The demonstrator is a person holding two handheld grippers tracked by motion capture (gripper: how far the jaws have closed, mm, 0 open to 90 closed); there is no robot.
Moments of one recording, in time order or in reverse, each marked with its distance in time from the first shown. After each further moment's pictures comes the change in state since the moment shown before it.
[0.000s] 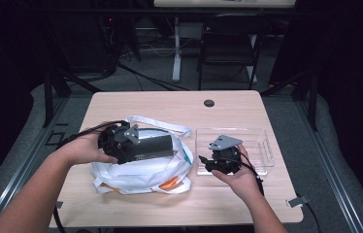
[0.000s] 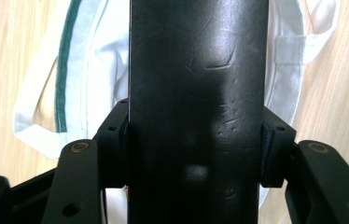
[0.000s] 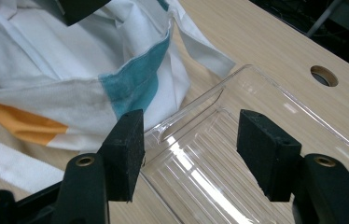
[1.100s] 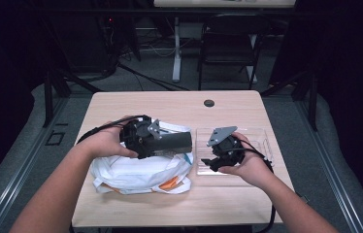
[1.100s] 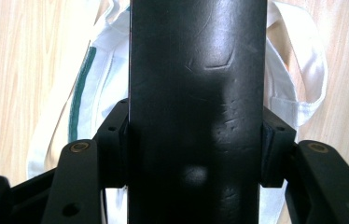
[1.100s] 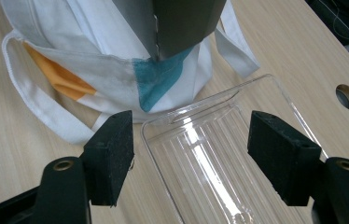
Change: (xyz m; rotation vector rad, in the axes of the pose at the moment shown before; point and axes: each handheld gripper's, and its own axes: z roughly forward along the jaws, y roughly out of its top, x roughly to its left) left arm 0.002 0.055 0.005 -0.014 0.001 0.052; right arm -0.016 0.036 -0.019 0.159 0.161 -0.237
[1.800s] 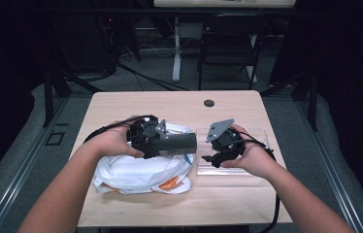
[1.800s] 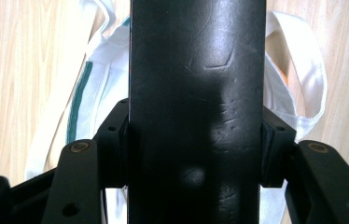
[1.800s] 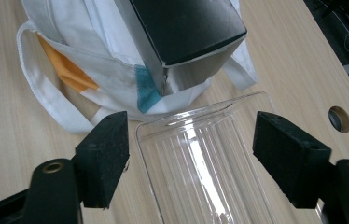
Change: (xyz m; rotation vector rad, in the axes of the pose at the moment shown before) left arm 0.000 0.017 0.006 0.016 -0.008 0.010; right arm -0.011 0.017 -0.009 0.020 0.036 -0.106
